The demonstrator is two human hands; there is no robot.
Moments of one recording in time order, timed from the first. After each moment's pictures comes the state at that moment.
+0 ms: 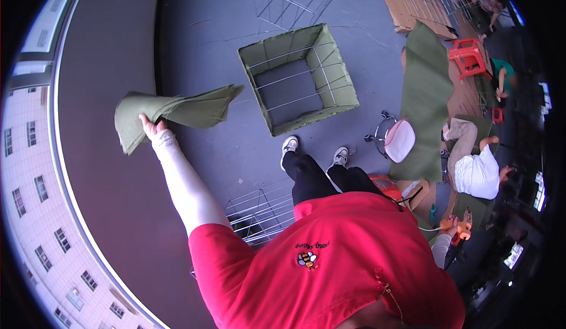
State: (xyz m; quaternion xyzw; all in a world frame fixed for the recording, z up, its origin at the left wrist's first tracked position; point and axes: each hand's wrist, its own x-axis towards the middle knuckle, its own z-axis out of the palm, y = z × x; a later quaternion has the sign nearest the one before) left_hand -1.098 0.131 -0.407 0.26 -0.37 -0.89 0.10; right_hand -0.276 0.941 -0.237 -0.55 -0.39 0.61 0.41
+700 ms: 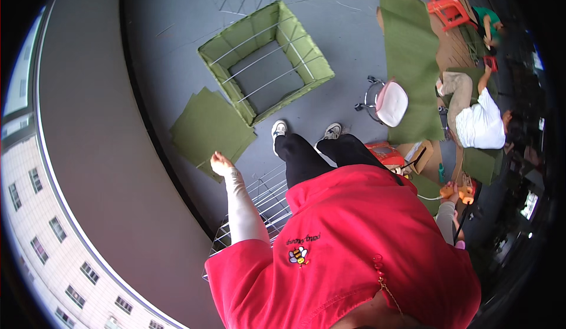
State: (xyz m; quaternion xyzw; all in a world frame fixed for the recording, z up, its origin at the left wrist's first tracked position) left_hand -0.844 0.298 -0.545 0.26 -0.89 -0.38 0.06; right_hand -0.249 0.916 -0.265 -0.59 -0.33 0.60 0.43
